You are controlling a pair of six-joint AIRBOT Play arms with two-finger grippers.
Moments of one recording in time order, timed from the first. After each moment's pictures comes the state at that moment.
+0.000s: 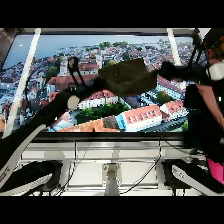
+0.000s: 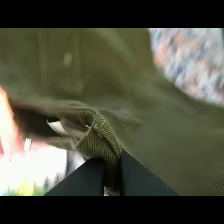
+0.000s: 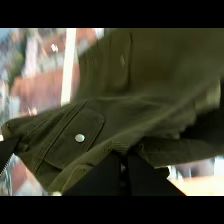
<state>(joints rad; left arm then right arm) -0.58 -1.21 0.92 1.28 -0.21 -2.03 -0.01 -1.10 1.15 -0.96 0.99 1.52</state>
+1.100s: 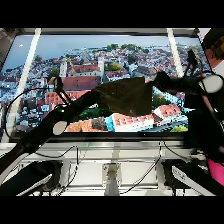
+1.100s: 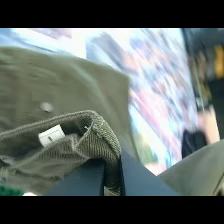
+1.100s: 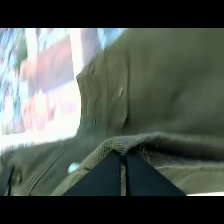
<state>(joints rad) -0.60 -0.92 0.62 1.27 -0.05 -2.23 0.06 -1.10 1.11 -1.00 0.94 1.77</state>
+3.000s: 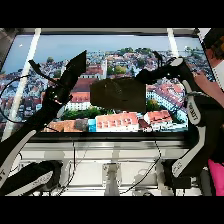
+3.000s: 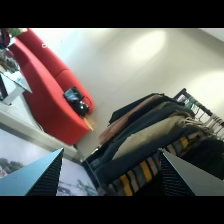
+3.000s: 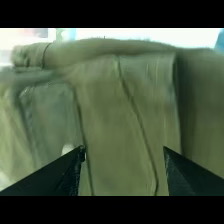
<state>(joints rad) -0.37 -1.15 0.72 1.79 0.79 -2.61 -0.01 -1.98 1.74 -0.79 1.17 1.24</state>
